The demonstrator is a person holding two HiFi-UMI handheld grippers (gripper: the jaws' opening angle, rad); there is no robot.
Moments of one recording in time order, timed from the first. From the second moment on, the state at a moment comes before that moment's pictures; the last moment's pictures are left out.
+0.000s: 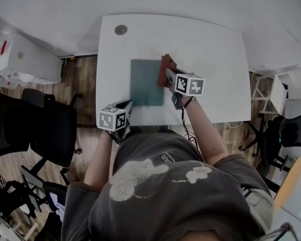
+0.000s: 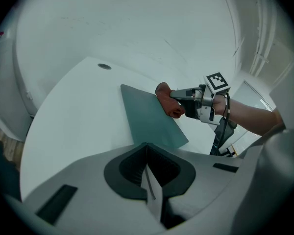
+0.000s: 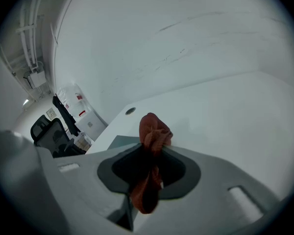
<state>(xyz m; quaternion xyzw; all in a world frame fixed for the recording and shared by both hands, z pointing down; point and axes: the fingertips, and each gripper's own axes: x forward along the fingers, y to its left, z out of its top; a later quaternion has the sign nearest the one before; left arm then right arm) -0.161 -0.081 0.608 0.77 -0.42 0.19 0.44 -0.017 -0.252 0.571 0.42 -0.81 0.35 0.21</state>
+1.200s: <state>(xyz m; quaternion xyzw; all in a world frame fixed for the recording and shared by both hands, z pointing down) -0.162 -0.079 0.608 0.77 -0.41 0.20 0.44 -0.138 -0.196 0.545 0.30 -0.87 0.34 0.20</state>
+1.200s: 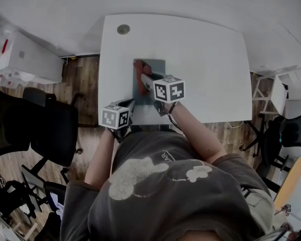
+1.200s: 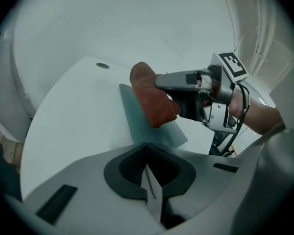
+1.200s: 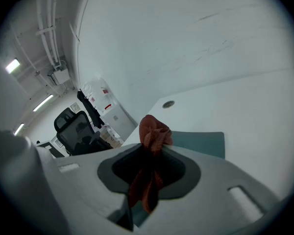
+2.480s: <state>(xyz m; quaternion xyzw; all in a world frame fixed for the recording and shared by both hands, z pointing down) -0.158 -0.080 0.609 0.77 -0.42 0.21 0.43 -0.069 -0.191 0.570 0.37 -0.83 0.37 0.19</state>
